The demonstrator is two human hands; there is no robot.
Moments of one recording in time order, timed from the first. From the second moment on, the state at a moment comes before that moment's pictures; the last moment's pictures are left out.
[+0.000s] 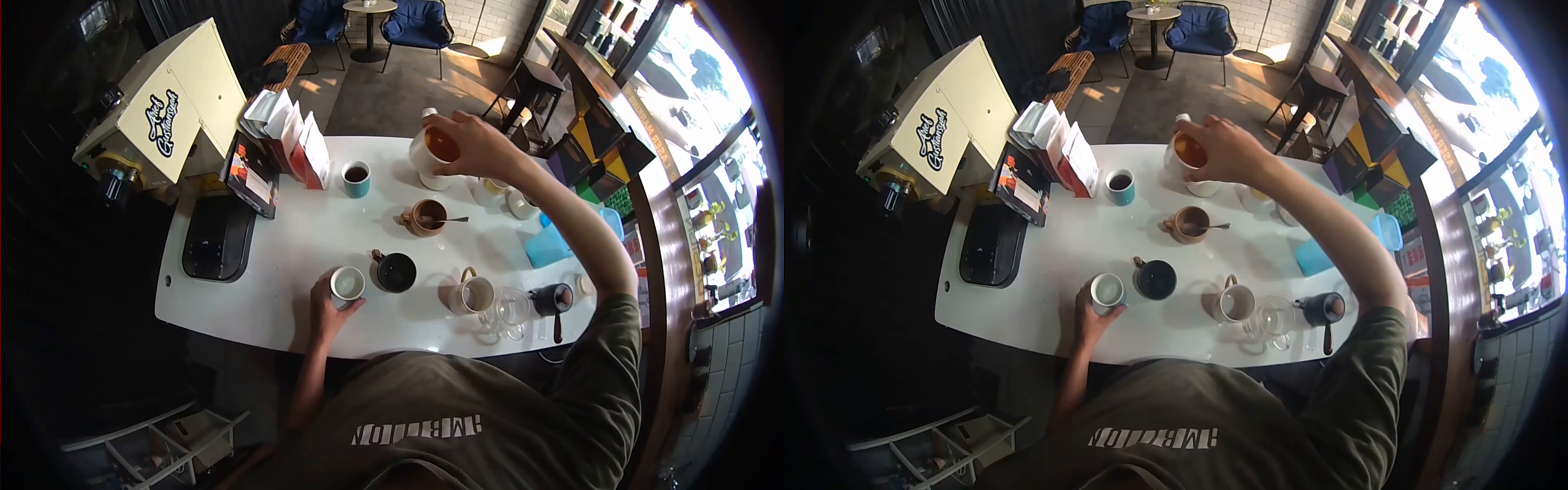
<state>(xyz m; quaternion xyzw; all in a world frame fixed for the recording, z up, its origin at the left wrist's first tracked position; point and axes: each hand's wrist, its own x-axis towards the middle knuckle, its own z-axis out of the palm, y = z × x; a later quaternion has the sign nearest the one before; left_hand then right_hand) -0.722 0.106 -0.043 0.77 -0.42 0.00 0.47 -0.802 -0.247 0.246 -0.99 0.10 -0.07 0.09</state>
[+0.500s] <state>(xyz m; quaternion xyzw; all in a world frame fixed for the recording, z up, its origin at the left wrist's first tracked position) -0.743 0.133 -0.006 0.77 -0.38 0.02 0.51 -0.952 -0.267 0.205 -0.94 0.33 -0.04 0.10</state>
